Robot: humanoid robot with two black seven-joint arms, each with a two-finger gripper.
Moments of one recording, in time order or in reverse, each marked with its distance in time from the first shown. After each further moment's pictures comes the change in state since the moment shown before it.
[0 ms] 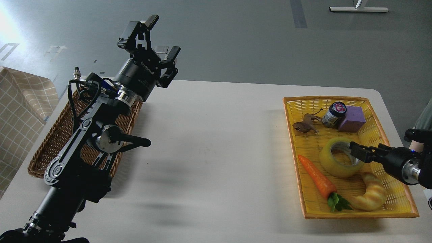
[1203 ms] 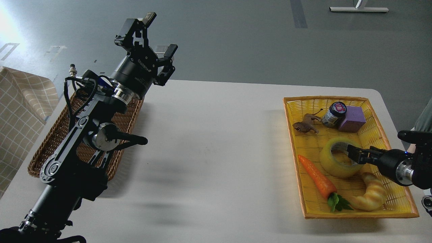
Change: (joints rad) left arm -0.009 0.024 0.001 -0.001 -0.006 0.000 0.003; right arm 0.027 0.007 -0.039 -0.038 0.013 0.000 -0.009
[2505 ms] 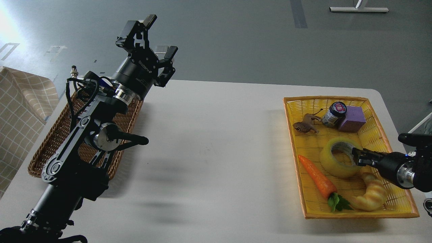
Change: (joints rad) left arm -0.004 -0.007 0.001 0.020 0.002 0.002 0.000; right arm -0.013 -0.013 -0.006 0.005 0.006 0.000 0.009
